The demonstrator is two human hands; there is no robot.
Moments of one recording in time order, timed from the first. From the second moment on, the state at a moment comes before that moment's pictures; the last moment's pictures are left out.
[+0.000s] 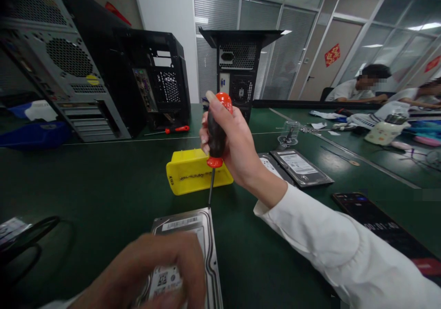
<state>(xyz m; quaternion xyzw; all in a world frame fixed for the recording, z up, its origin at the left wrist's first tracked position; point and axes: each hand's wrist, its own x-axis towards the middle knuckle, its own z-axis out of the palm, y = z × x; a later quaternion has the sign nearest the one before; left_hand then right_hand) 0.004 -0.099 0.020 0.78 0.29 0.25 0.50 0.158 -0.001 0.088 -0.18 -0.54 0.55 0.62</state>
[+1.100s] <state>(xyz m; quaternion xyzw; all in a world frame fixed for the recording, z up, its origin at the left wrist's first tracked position) -0.005 -0.020 -0.003 0.83 0.35 0.17 0.40 0.162 0.001 0.086 -0.18 -0.53 0.59 0.59</state>
